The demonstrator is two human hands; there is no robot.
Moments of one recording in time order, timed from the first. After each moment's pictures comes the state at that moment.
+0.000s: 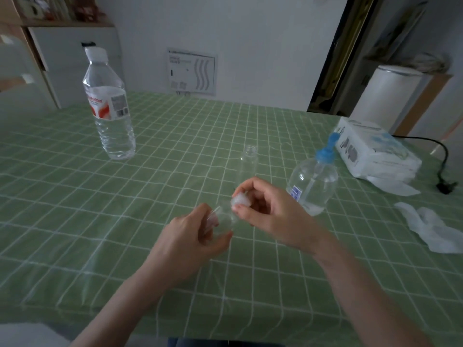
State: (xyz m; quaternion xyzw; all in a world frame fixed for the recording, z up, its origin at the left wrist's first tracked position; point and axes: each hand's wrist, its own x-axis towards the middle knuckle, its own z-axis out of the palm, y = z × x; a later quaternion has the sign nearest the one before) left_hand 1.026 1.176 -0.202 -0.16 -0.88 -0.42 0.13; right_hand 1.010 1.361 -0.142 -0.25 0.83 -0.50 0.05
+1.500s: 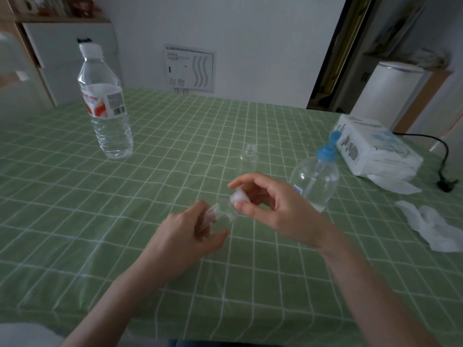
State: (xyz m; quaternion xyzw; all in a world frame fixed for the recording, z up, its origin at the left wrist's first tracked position) left_hand 1.021 1.170 -0.200 -0.17 -0.88 -0.42 0.12; right_hand 1.004 1.366 -0.136 -0.27 0.83 -0.49 0.04
